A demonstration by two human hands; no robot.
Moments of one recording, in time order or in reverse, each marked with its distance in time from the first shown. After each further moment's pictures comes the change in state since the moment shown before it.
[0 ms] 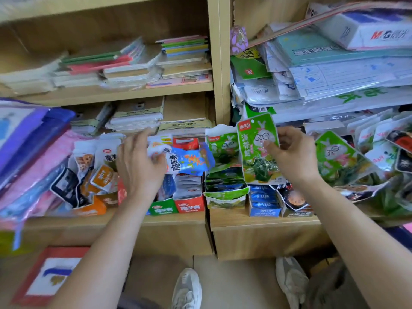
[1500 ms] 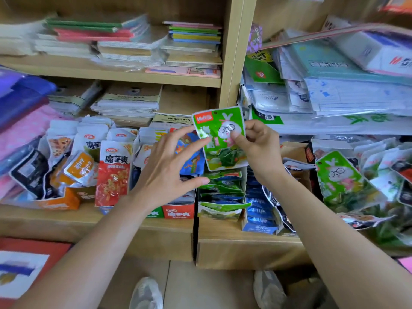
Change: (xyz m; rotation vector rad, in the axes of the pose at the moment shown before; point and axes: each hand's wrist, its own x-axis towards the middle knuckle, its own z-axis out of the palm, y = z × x) left_hand -0.008 0.009 0.040 -0.246 -0.269 0.552; right_hand 0.039 -0.006 0.077 0.398 -0.251 -0.055
